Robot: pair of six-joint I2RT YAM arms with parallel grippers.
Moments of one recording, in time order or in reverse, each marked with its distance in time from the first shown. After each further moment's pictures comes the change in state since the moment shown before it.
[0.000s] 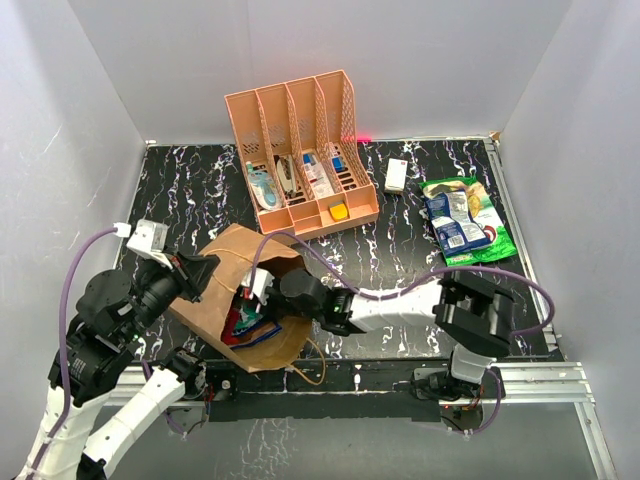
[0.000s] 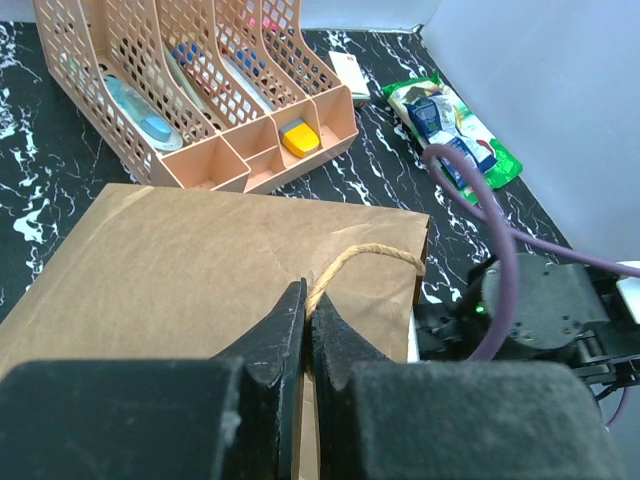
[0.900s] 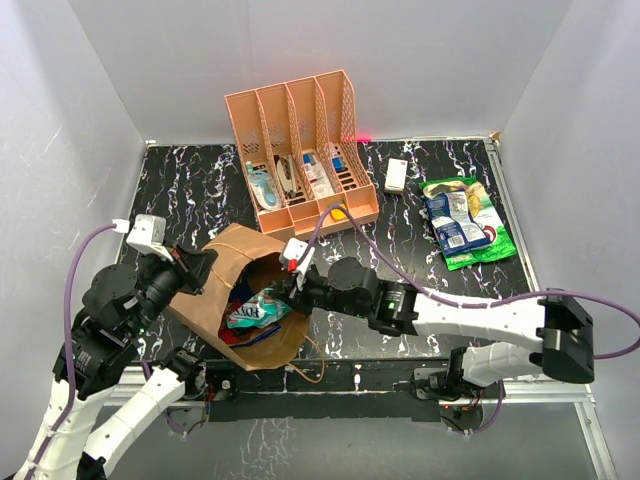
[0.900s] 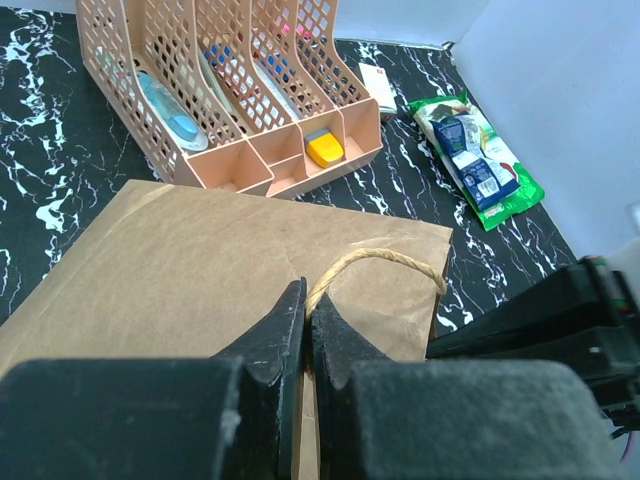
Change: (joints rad) left arm 0.000 0.026 -0.014 0.019 -0.076 -0.038; right arm 0.000 -0.445 -0.092 -0.209 -0.044 0.307
